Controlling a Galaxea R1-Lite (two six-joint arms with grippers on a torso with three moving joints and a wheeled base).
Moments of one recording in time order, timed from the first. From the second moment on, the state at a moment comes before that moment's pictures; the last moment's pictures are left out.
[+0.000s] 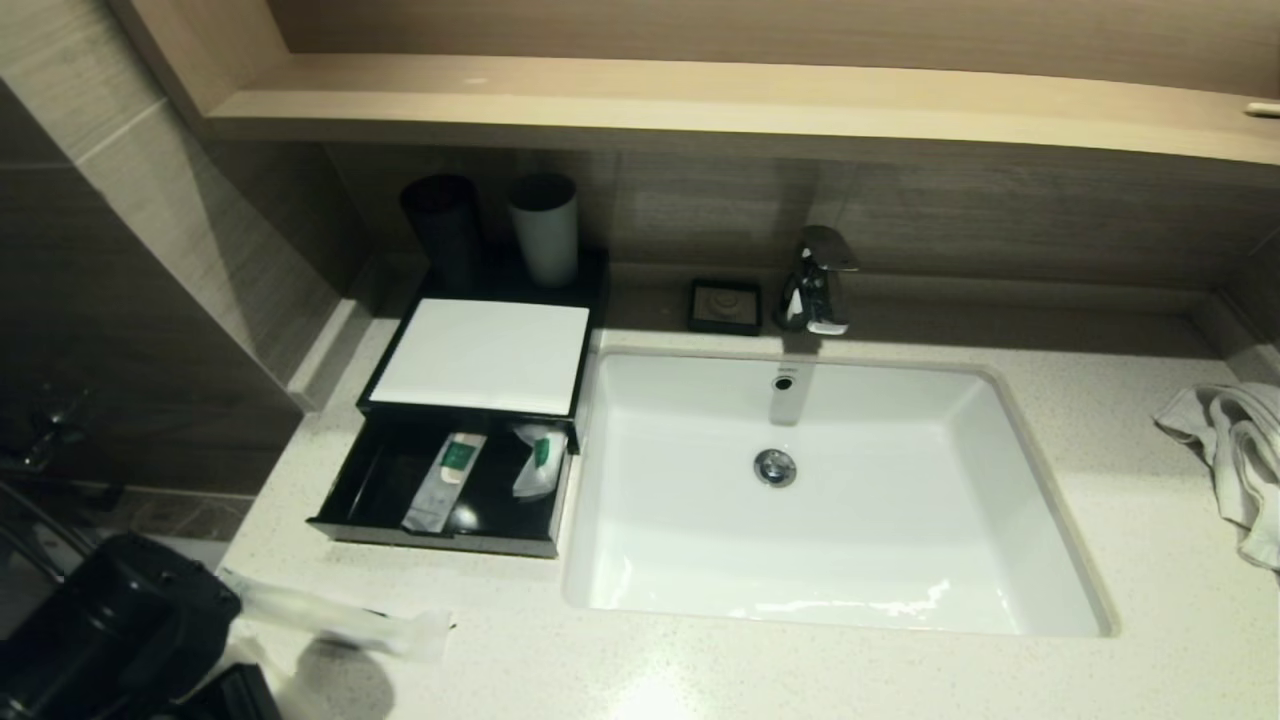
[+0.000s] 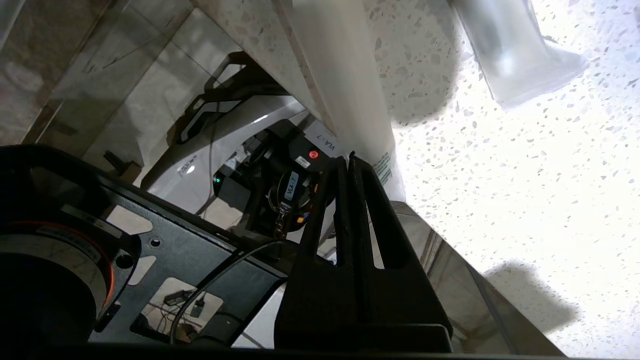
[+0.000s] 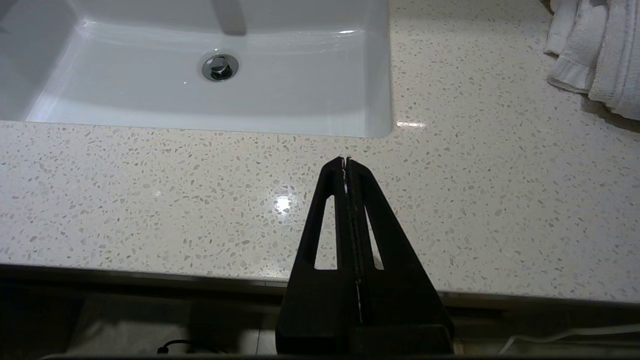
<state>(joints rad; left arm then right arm) -0.59 1.22 -0.58 0.47 0.24 -1.23 0.00 0.00 0.00 0.01 0.00 0.00</state>
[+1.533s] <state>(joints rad) -0.76 1.40 -0.54 0.38 0.46 -1.45 0.00 0.00 0.00 0.01 0.00 0.00</state>
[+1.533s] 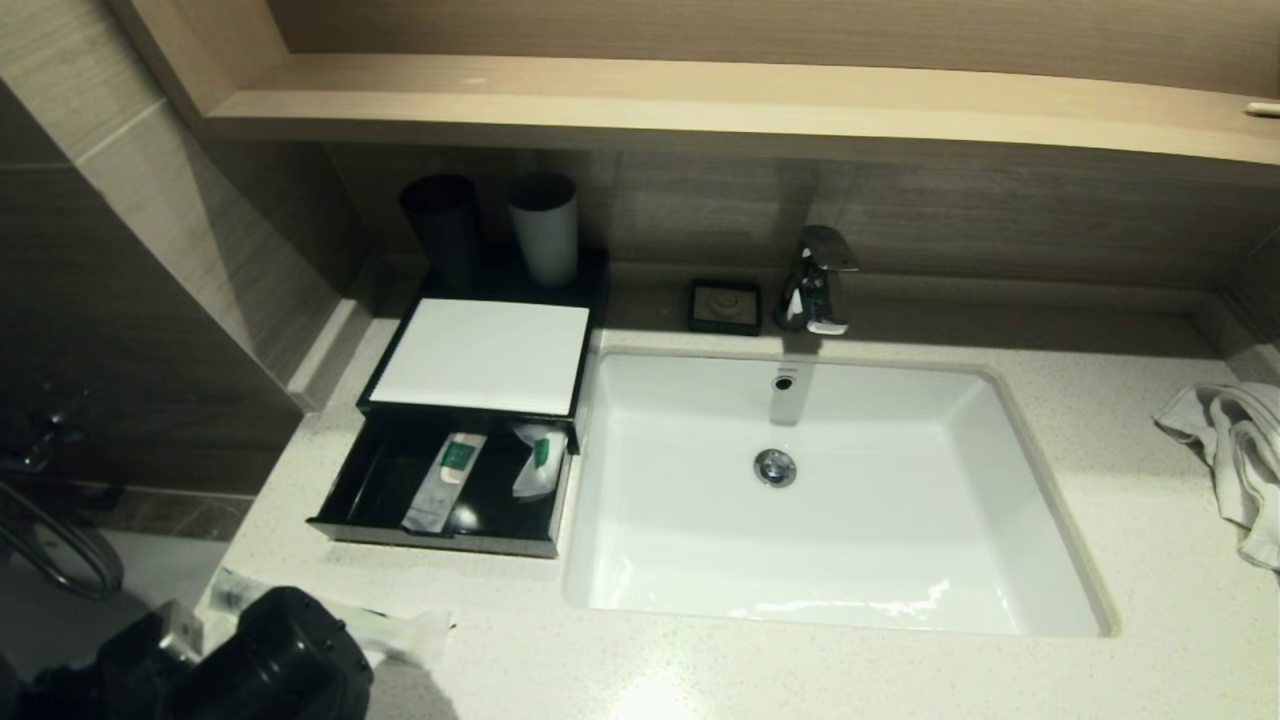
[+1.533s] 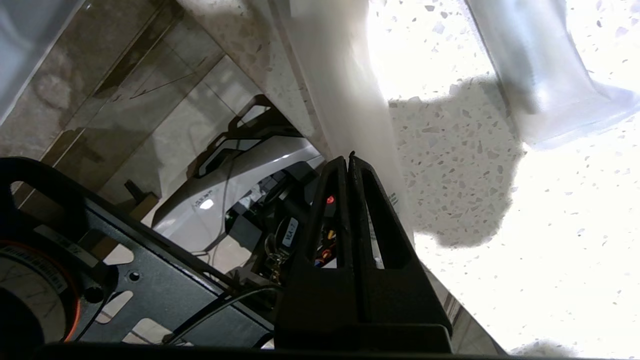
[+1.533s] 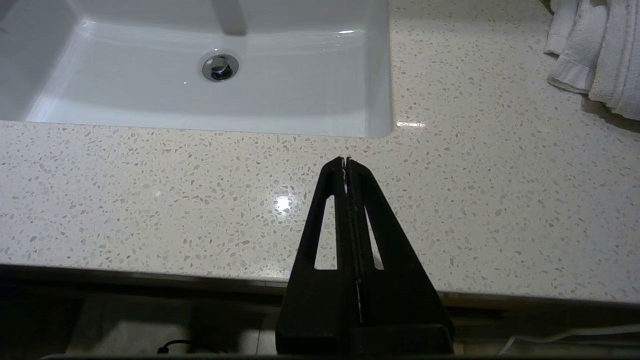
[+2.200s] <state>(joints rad) -0.77 1.43 -0.55 0.33 0.55 -1.47 0.00 0.00 0.00 0.01 0.00 0.00</state>
